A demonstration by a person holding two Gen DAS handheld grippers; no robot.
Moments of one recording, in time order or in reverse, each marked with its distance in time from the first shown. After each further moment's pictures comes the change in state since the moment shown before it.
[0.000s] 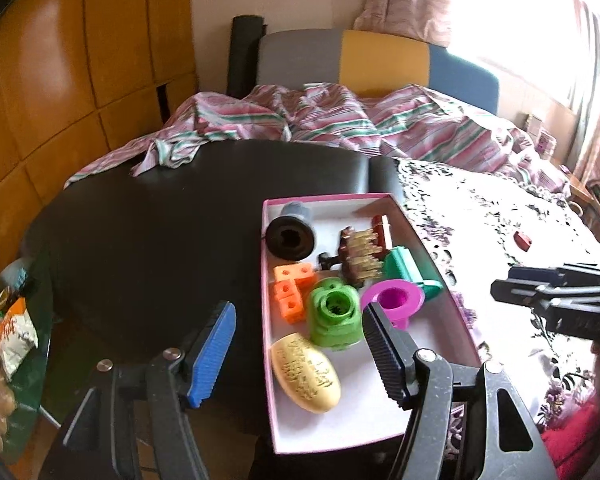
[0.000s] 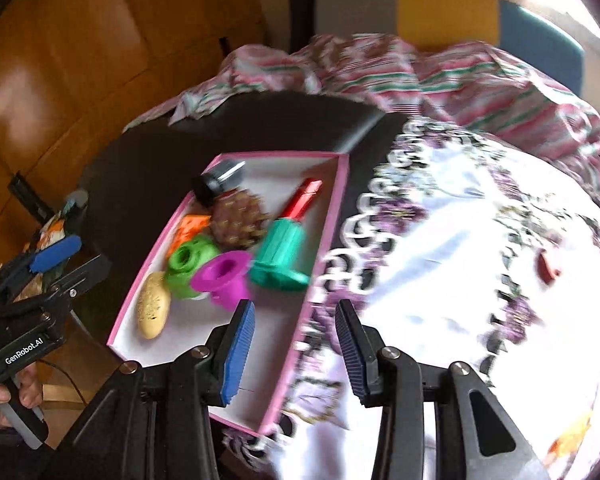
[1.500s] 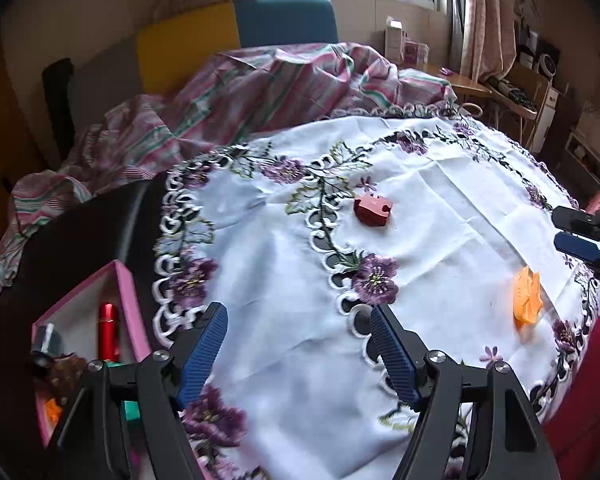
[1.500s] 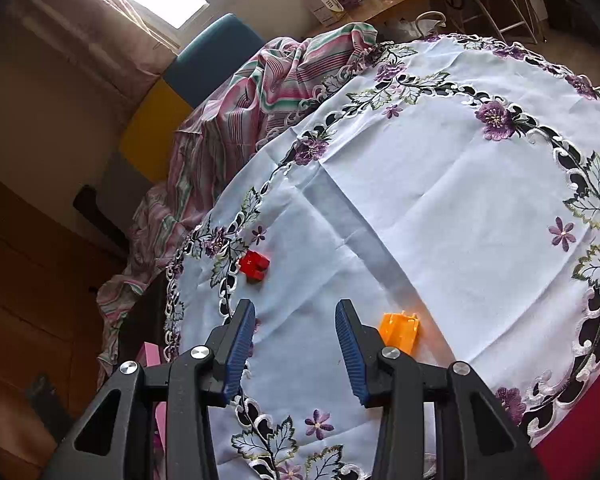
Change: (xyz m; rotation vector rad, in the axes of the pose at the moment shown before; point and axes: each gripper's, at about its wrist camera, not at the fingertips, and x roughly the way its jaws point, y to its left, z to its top) left arm 0.087 -0.267 0.047 0.411 0.109 -0.292; right arm -0.131 -0.283 -0.139 0.958 -0.363 -0.093
